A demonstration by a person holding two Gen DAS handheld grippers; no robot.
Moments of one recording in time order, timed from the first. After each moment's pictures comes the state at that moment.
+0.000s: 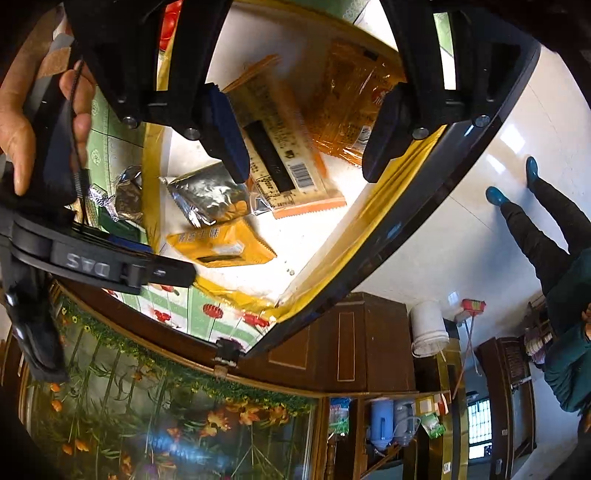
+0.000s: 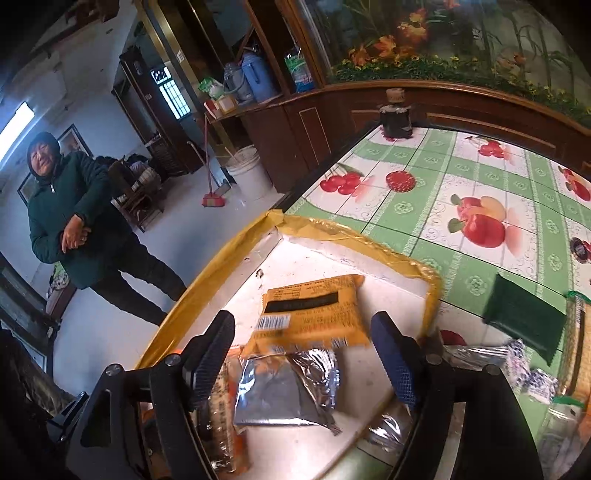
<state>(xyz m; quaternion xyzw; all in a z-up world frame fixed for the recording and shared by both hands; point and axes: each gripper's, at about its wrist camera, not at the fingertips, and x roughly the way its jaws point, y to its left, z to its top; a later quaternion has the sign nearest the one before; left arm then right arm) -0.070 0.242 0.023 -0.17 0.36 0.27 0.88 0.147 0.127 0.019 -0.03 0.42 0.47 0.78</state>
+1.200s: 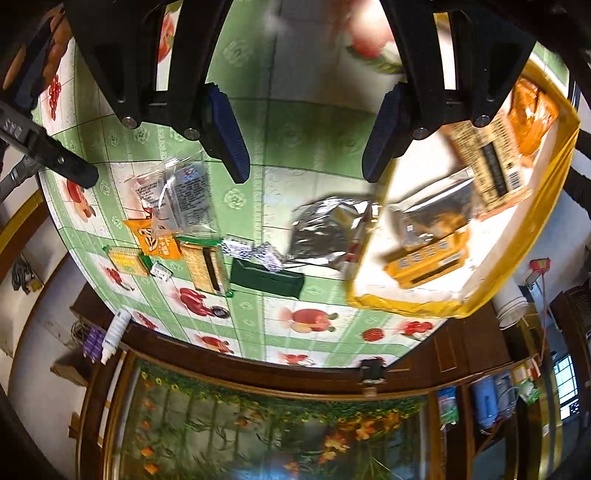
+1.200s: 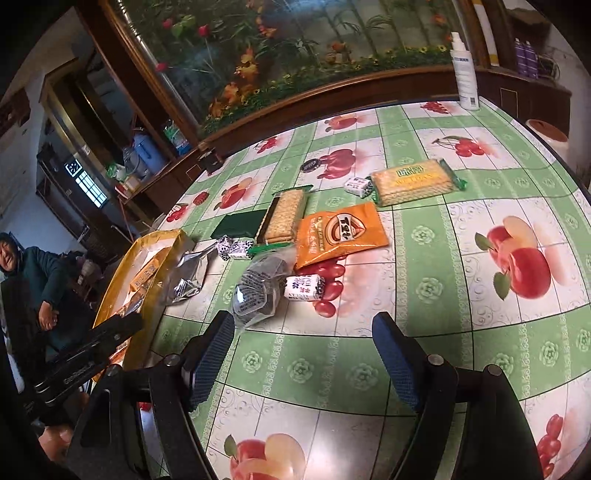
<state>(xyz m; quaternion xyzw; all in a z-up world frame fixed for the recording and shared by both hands) 0.023 0.089 0.025 -0.10 0.41 0.13 0.90 0.140 -0.199 -0.006 0.10 0.43 0.29 0.85</state>
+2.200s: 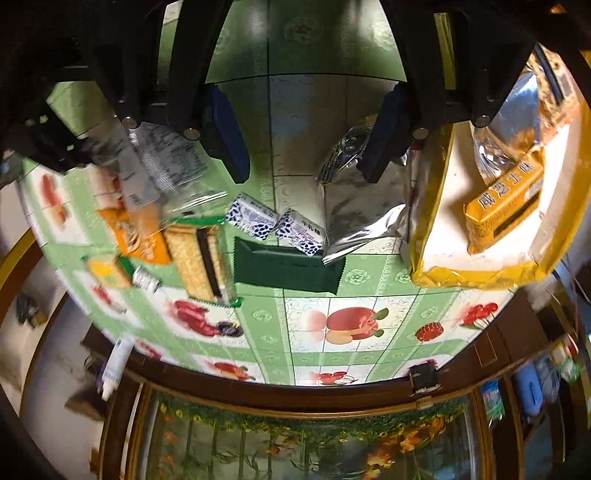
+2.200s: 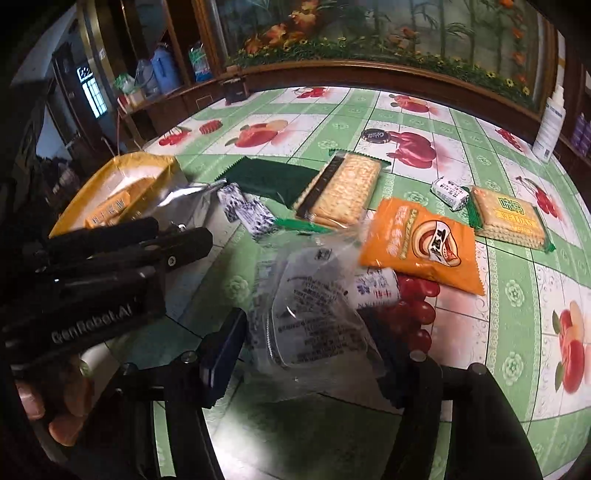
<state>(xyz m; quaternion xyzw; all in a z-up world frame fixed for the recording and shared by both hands) 0.107 0.094 -0.009 -0.04 0.44 0.09 0.89 0.169 -0.080 -0.041 -0.09 0.44 0.31 0.84</state>
